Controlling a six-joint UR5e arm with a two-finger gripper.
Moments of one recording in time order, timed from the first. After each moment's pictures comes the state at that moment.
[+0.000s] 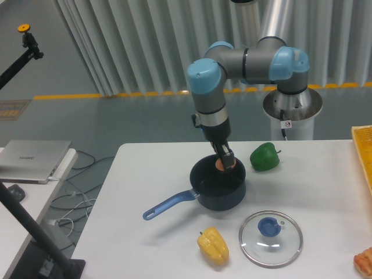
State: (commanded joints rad) arm 1.93 -1.78 -1.60 -1.37 1.62 0.88
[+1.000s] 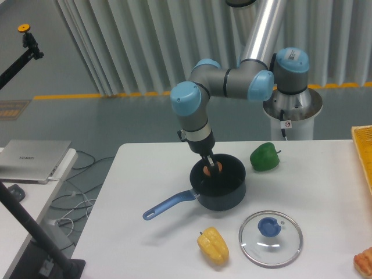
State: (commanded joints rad) arm 1.88 -1.87 -1.66 -1.25 1.61 0.85
